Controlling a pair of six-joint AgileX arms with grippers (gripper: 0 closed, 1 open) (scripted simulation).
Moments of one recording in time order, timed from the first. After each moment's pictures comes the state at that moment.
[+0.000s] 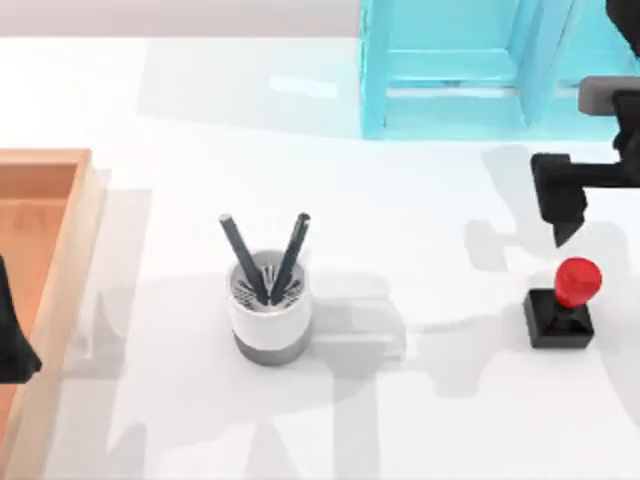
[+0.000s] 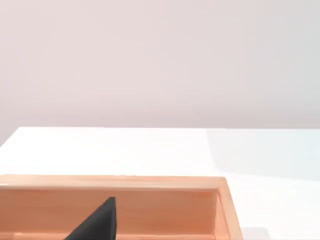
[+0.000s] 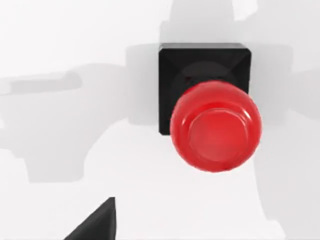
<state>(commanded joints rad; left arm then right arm) 0.00 0.00 0.00 0.00 0.00 0.00 0.29 1.71 1.44 -1.23 0.00 0.31</state>
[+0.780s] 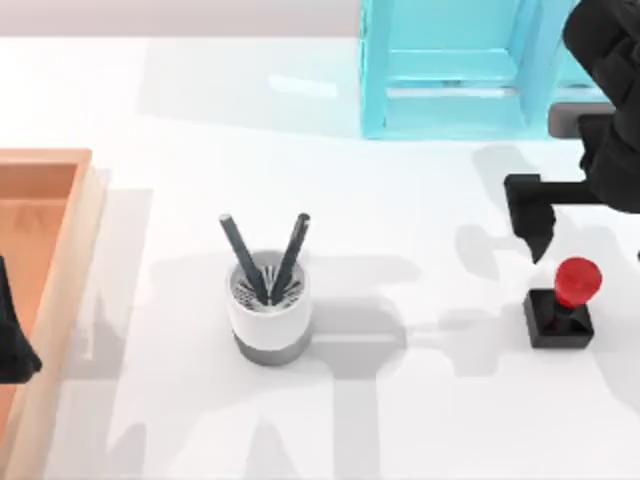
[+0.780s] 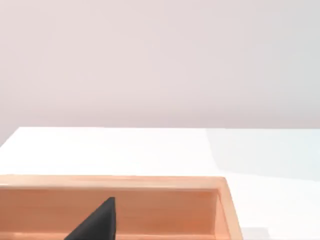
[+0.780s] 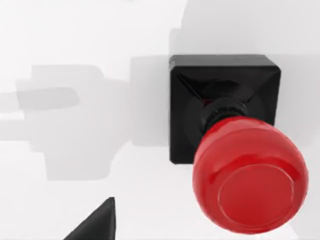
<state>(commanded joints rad) 0.00 0.00 0.00 0.00 0.00 0.00 0.31 1.83 1.44 -1.18 0.00 0.32</state>
